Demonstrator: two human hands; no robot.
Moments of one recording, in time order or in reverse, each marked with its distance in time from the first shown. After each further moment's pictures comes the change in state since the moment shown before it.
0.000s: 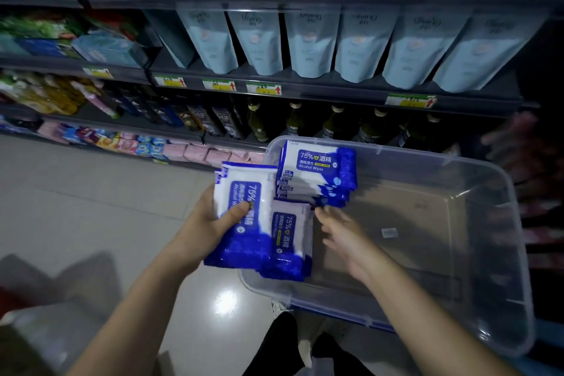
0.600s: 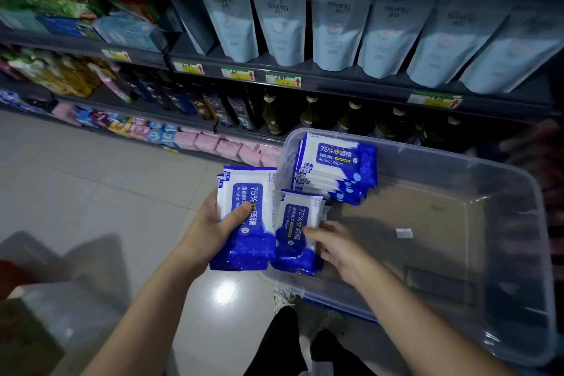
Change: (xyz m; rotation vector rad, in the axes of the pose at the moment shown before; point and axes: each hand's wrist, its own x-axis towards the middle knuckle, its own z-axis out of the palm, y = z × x) left_hand -0.012 -0.023 -0.014 -0.085 0.085 -0.133; right_hand 0.018 0.035 0.024 0.002 0.030 0.214
